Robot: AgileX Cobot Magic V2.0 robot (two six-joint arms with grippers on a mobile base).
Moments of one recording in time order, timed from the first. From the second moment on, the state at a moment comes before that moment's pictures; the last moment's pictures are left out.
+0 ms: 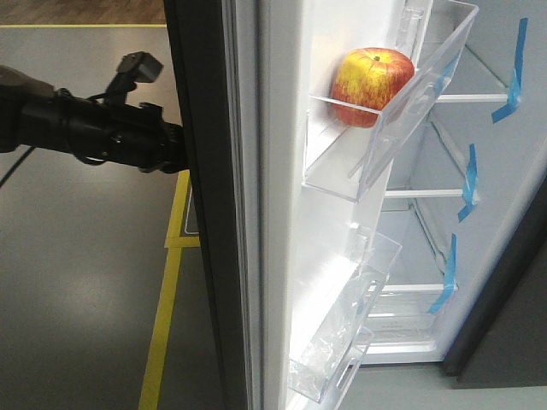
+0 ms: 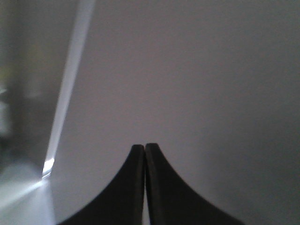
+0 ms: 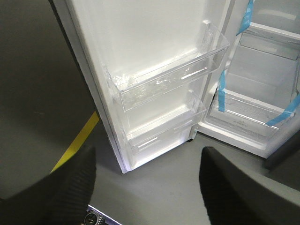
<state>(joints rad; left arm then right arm) -0.17 1.82 -1.47 -1.16 1.02 1.06 0.44 0.22 -0.77 0.02 1.28 0.03</state>
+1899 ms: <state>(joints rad) -0.83 2.18 -1.92 -1.20 0.33 1.07 0.44 0.22 -0.77 0.02 1.28 0.03</state>
